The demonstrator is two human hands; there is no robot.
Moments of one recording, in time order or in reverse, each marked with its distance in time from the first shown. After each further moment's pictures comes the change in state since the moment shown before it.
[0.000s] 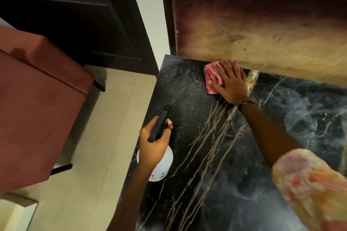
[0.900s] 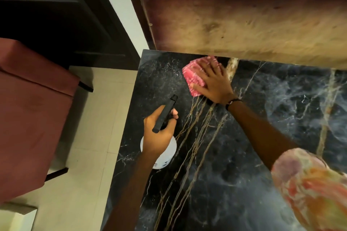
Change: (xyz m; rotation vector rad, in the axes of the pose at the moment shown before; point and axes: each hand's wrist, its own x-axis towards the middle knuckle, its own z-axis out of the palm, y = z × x) left_hand 0.009 0.018 0.059 -0.027 -0.155 0.150; right_hand -0.026 0.013 0.005 -0.074 -0.032 -0.161
